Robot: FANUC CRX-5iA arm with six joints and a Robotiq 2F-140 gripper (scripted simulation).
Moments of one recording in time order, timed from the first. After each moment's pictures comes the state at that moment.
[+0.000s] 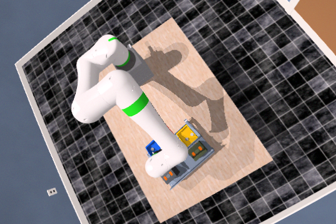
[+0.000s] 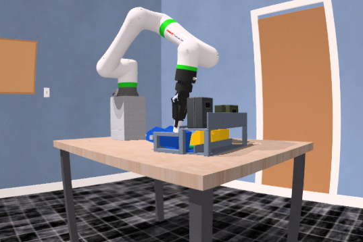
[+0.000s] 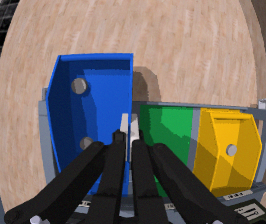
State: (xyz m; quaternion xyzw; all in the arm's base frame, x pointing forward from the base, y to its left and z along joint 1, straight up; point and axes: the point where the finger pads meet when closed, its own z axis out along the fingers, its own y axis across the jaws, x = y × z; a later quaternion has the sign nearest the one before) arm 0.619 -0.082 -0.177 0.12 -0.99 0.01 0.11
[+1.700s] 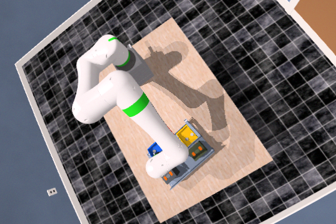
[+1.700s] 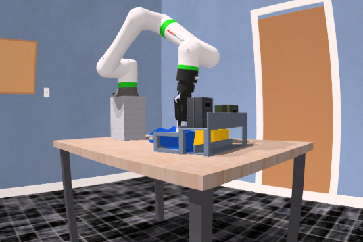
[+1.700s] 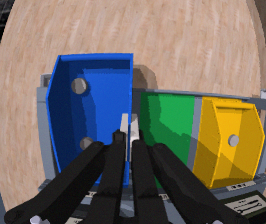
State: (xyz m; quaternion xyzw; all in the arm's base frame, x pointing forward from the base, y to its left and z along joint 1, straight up) arm 0.636 -0.078 -0.179 0.12 -0.99 0.01 0.09
